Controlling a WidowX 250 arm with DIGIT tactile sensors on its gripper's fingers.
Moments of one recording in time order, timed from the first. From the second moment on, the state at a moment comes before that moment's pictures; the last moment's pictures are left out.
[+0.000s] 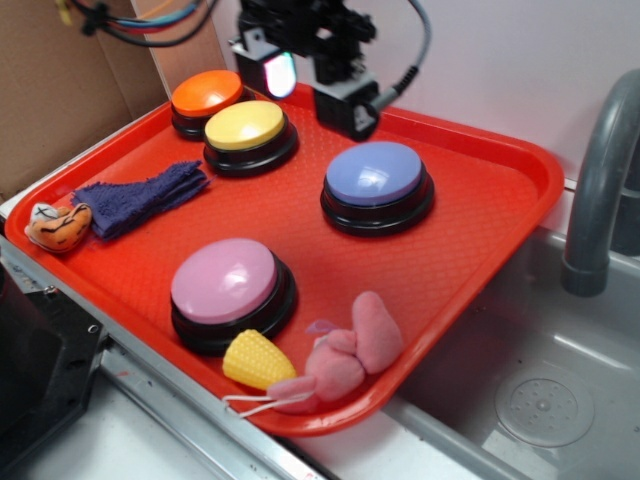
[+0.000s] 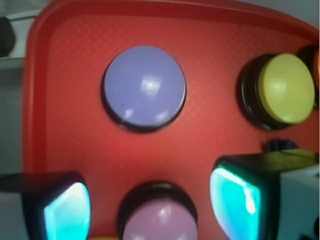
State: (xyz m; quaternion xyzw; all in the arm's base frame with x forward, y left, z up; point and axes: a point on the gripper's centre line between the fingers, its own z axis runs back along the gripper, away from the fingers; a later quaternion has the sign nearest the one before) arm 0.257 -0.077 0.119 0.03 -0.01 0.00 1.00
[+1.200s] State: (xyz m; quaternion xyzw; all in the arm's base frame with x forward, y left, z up) arm 0.298 -0.068 0.053 0.01 0.00 -0.02 1.00
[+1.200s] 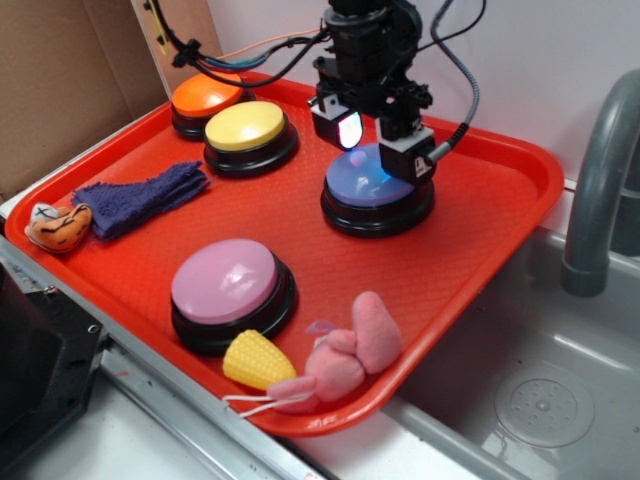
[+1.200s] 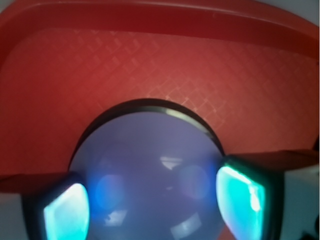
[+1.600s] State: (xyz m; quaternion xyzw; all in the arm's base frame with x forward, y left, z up) arm 0.285 -0.051 0.114 0.05 -0.02 -0.10 0.99
